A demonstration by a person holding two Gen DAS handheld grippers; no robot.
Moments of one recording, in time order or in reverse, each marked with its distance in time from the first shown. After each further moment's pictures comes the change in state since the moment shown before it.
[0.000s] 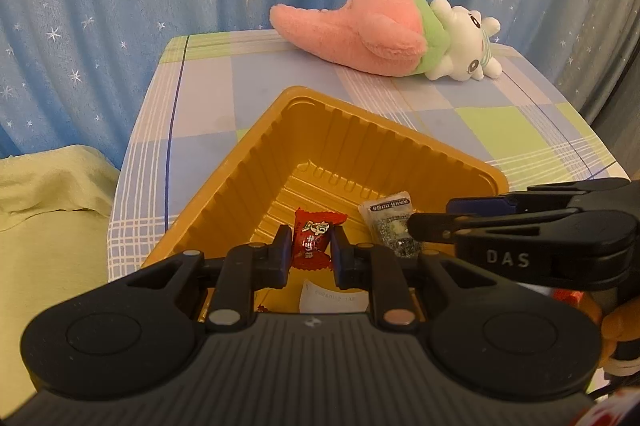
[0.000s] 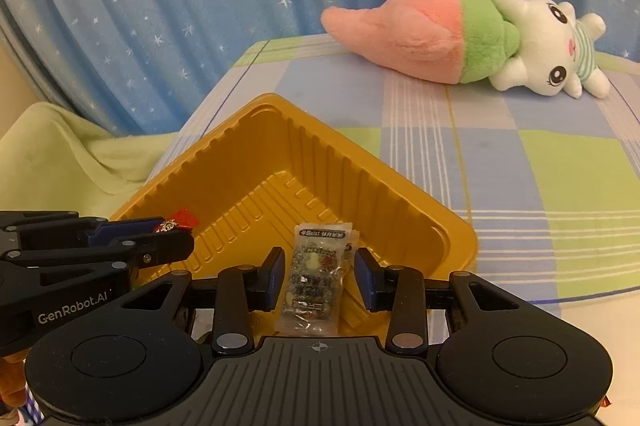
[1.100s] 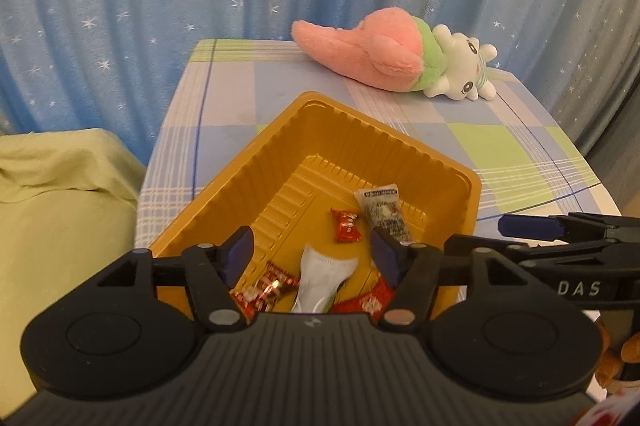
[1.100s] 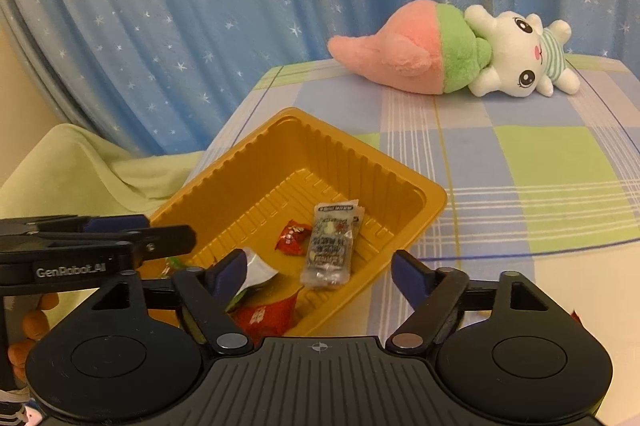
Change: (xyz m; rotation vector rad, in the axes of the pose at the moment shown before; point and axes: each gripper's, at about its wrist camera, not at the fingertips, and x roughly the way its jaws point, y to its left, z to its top) left arm -0.063 0.004 -0.027 -0.092 -0.045 0.013; right arm -0.072 0.007 -0.035 0.027 -0.079 0.049
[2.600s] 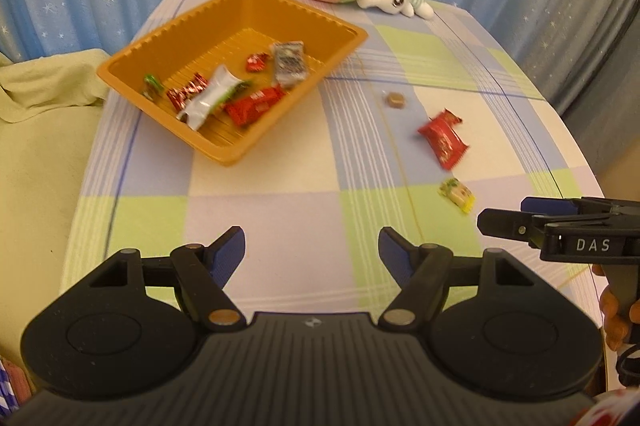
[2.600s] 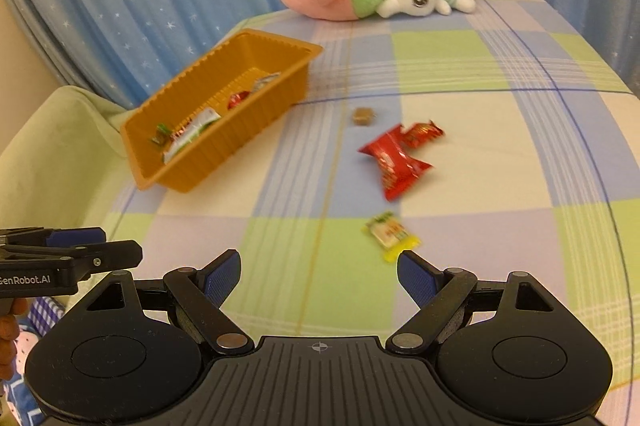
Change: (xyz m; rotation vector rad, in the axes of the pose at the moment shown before) left arm -0.095 -0.113 -0.148 -0.034 0.107 -0.006; right arm -0.150 -0.070 -0.141 0.024 0.084 -0.050
